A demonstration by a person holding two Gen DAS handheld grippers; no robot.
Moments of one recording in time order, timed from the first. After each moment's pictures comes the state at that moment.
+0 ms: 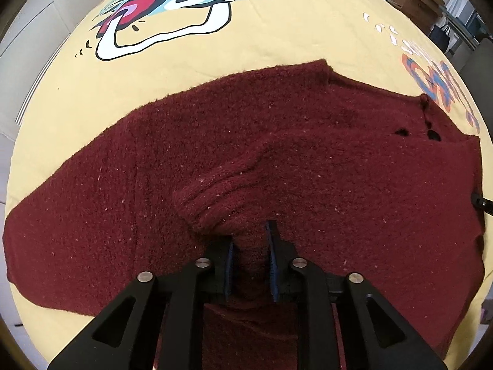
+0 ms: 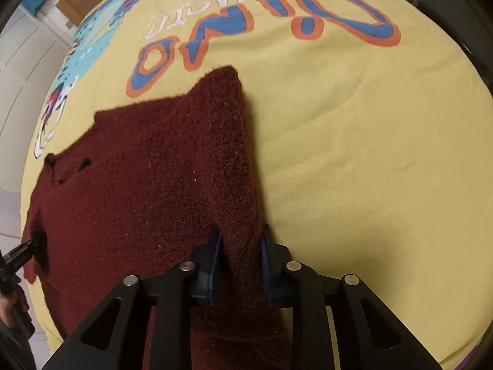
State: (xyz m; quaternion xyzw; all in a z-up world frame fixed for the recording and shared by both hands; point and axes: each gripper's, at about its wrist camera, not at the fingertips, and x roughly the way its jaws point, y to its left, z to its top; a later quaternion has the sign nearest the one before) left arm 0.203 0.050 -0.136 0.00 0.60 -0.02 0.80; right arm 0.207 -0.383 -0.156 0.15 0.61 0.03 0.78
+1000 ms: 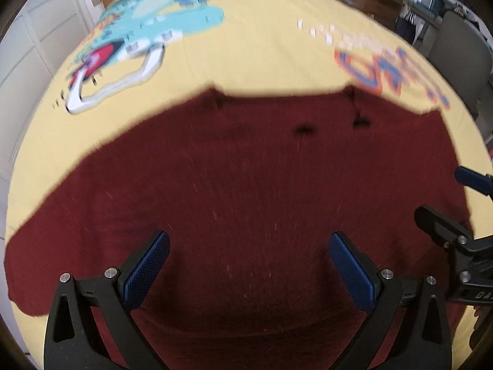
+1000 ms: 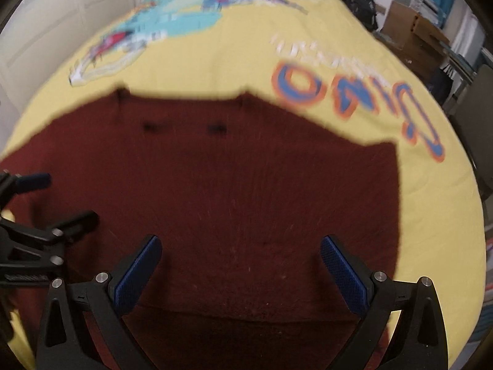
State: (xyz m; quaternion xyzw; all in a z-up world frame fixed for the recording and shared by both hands) left arm 0.180 -0.023 -0.130 0.05 0.55 -0.07 0.83; right arm 0.186 -0.211 -0.138 -0.06 0.54 0.08 0.84
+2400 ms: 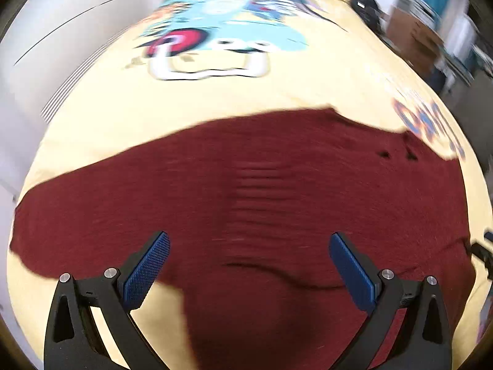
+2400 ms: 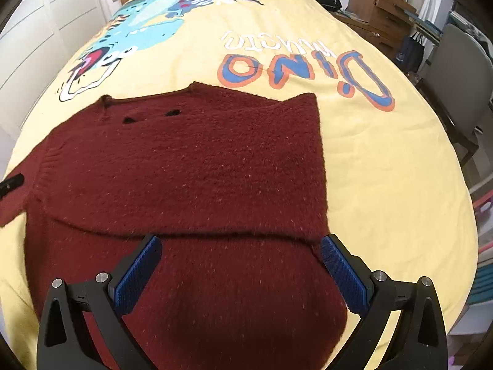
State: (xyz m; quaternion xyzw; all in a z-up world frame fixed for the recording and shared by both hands) left arm 0.132 0.129 -0.084 -0.05 0.51 0.02 0.86; right arm 0.116 -0.278 -0.088 0.00 0.54 0.03 0.84
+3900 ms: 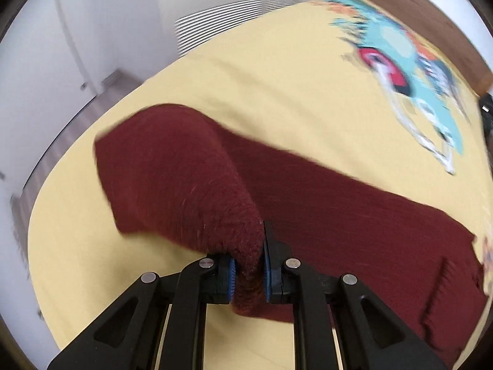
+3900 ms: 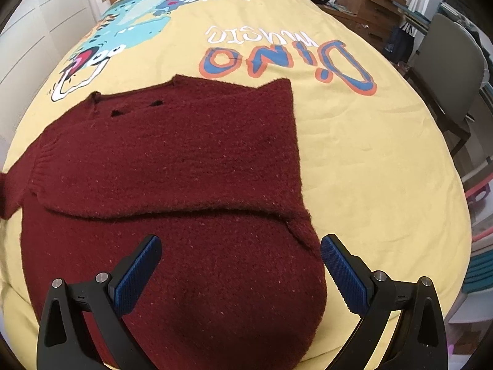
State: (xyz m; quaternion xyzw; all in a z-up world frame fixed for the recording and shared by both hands) left arm 0.068 0.361 -0.067 -0.21 0.50 0.22 0.81; right arm 0.101 -0.296 -0.088 0.00 0.55 0.01 0.84
